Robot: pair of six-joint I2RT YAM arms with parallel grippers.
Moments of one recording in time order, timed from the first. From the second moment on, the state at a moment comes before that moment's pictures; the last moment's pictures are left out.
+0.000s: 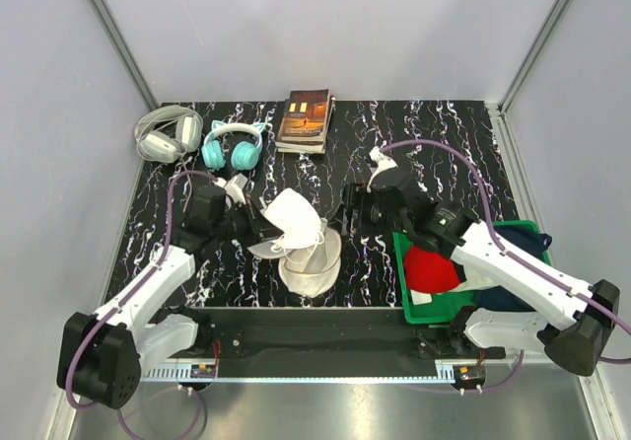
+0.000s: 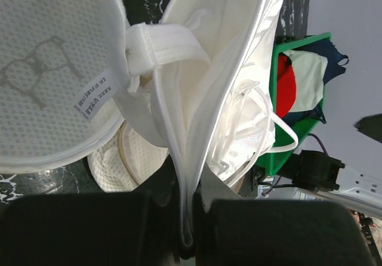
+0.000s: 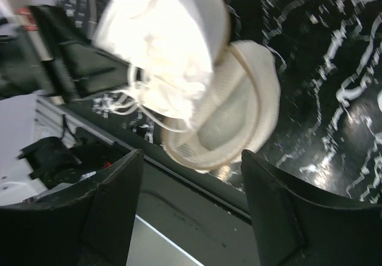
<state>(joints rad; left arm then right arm) -0.30 1.01 0.58 -0.23 0.54 -0.75 0.86 1.17 1.12 -0.56 0.02 0.75</state>
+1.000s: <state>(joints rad) -0.40 1.13 0.43 -0.02 0.54 -0.73 0.83 1.44 0.88 -0.34 -0.16 0.95</state>
